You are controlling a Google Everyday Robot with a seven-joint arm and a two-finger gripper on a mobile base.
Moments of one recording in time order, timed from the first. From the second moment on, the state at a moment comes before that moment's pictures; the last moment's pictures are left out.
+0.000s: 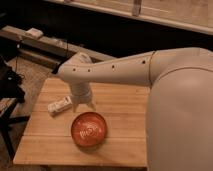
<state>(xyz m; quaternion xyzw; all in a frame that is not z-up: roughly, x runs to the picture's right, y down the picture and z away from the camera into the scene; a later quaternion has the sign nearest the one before) -0.104 0.104 0.703 -0.26 0.23 0.64 0.68</state>
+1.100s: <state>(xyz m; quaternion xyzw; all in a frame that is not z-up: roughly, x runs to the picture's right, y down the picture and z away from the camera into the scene) -0.187 0.050 0.785 -0.25 0.22 0.63 0.70</state>
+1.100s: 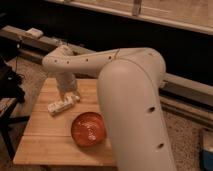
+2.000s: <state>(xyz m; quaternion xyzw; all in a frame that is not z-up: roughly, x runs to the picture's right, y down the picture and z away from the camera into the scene) -0.251 0.050 0.854 -0.23 0.24 0.64 0.70</state>
